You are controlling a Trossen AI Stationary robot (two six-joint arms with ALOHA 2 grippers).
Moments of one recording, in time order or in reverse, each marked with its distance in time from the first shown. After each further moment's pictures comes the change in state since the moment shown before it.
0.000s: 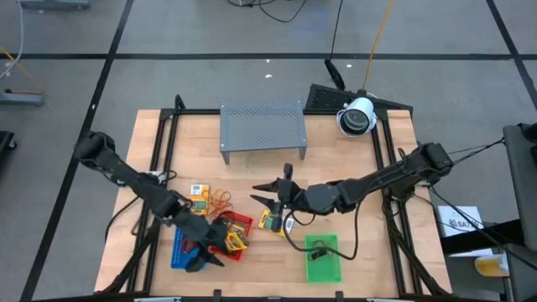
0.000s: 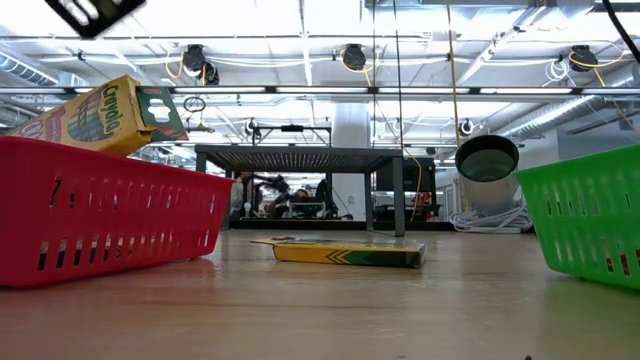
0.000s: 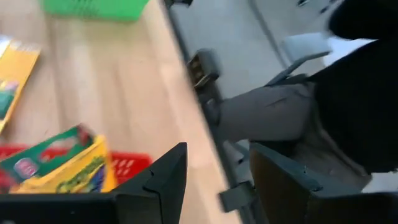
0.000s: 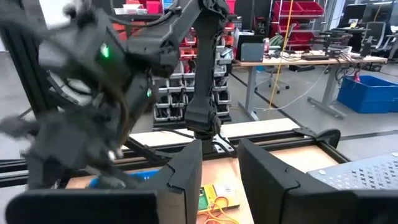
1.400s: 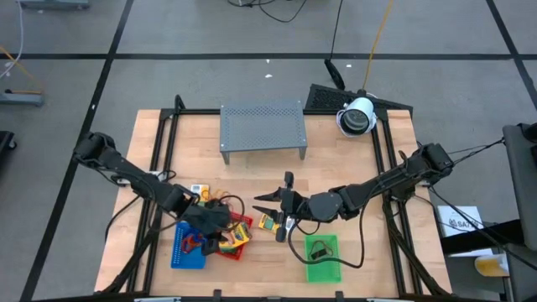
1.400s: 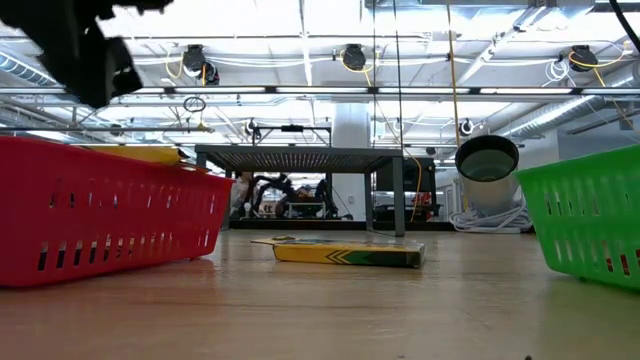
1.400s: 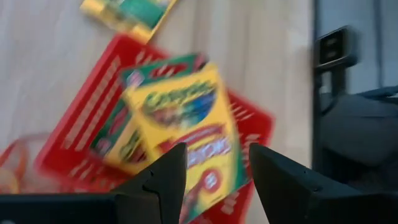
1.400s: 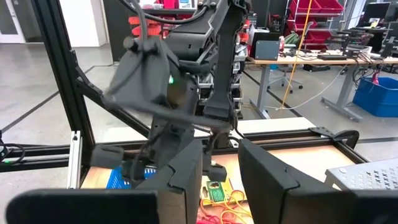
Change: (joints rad) left arm 0.086 0.000 0.000 -0.307 -0.155 -0.226; right arm 0.051 0.000 0.000 -0.018 -0.001 -0.006
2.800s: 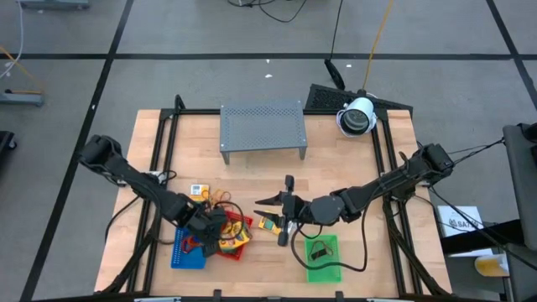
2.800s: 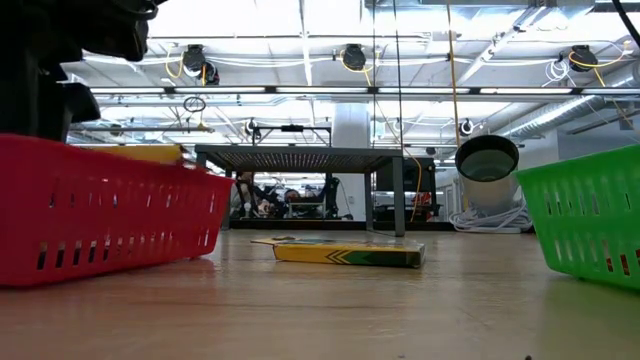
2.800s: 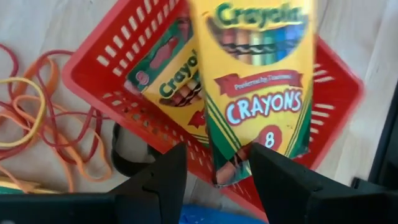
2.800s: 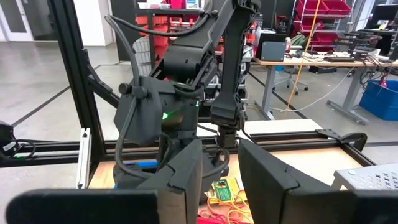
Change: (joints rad) left arm -0.066 0.095 0.000 -0.132 -0.064 -0.213; right arm 0.026 0.000 0.000 0.001 0.000 -0.012
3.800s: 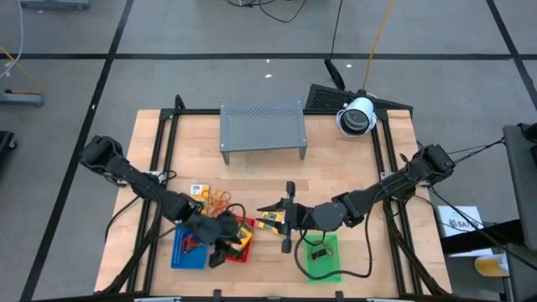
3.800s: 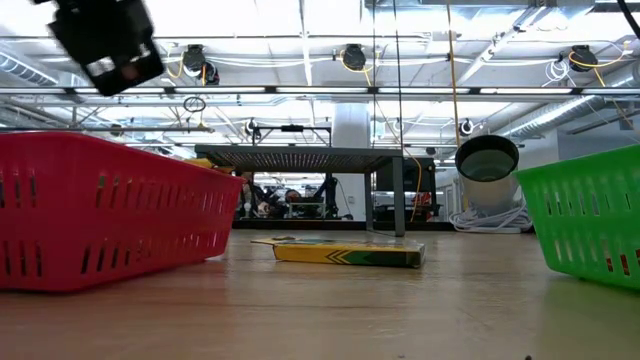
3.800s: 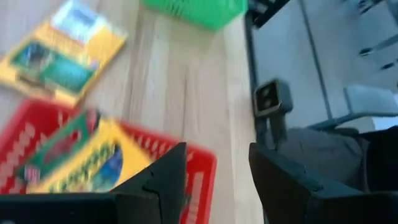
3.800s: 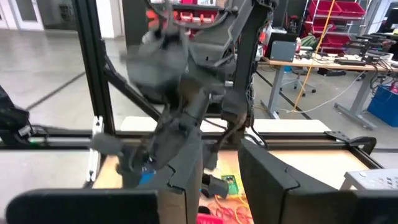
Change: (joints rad) left arm 0.020 0.007 -0.001 0.494 0.034 0.228; right arm 0.039 0.000 0.000 -0.029 0.003 -0.024
